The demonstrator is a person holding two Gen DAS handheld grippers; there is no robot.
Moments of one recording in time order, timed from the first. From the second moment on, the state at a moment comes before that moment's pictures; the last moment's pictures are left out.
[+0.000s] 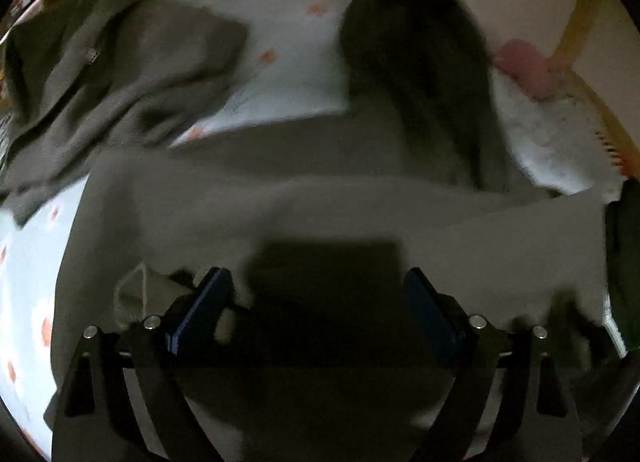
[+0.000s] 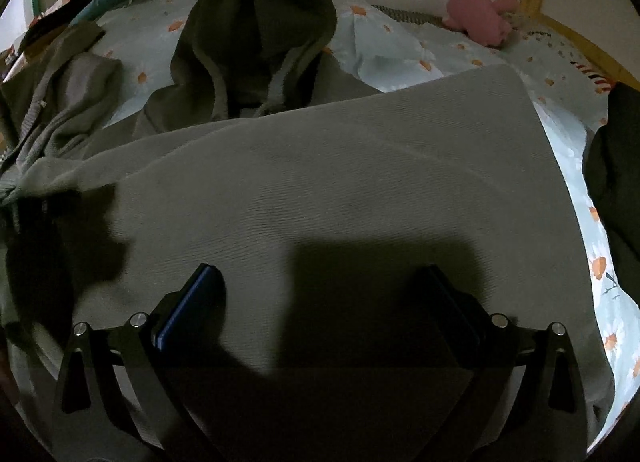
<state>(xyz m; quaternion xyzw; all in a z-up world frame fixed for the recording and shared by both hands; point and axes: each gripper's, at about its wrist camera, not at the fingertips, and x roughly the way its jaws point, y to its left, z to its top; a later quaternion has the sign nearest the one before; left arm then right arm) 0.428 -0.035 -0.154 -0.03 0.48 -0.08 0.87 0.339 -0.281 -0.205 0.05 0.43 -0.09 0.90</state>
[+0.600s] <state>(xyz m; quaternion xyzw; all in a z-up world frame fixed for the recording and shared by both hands) 0.363 0.011 -0.073 -0.04 0.39 -0.06 0.92 0.364 -0.353 -0.166 0.16 0.37 -0.14 0.90</state>
